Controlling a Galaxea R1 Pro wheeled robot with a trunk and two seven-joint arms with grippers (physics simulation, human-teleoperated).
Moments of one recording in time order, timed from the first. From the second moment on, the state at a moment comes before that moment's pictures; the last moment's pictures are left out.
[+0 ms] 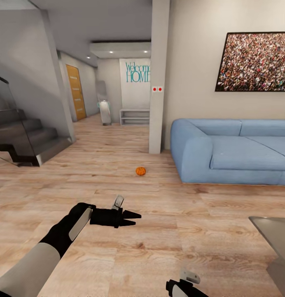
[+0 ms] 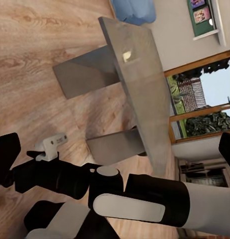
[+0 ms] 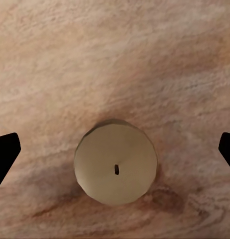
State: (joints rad) left arm -0.72 0.13 -0.36 -0.85 0.62 1.04 -0.98; right arm -0.50 0.11 0.70 -0.26 -0.99 0.13 -0.46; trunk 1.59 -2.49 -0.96
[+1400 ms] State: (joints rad) left arm -0.72 0.14 -0.36 -0.85 0.62 1.04 -0.98; right arm -0.50 0.12 0.75 -0.30 -0.96 0.12 -0.46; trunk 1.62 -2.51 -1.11
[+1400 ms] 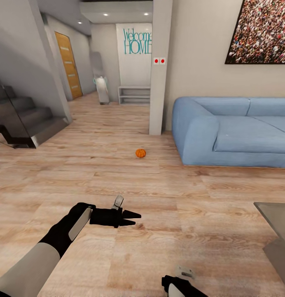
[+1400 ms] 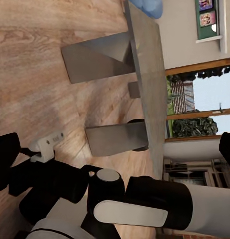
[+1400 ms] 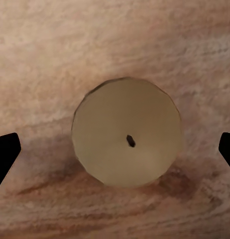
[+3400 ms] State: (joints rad) left arm -0.71 0.13 -0.37 -0.88 0.62 1.04 -0.98; right arm -0.56 0.11 0.74 -0.31 -0.94 0.09 -0.46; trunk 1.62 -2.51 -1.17
